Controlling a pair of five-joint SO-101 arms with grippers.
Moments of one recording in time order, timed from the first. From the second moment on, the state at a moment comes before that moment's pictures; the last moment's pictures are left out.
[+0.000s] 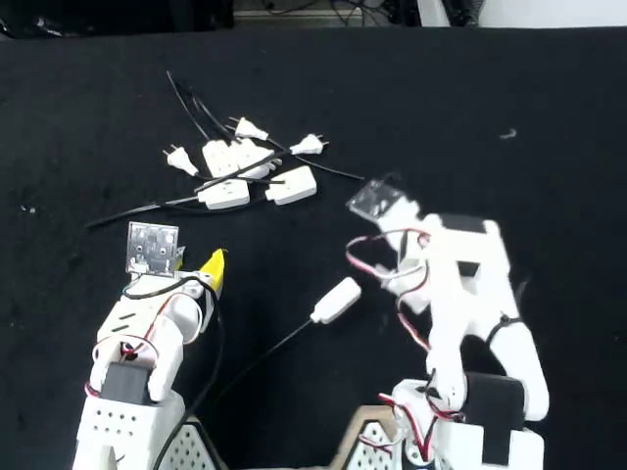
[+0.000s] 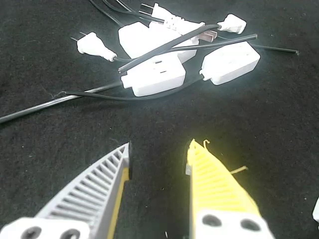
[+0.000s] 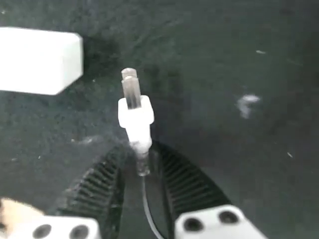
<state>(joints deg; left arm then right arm) 3.0 -99.4 95.9 40.9 0.3 7.2 -15.0 46.1 65.2 53.1</state>
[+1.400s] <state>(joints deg) 3.0 -99.4 95.9 40.9 0.3 -8.1 -34.8 59.6 77.1 60.3</state>
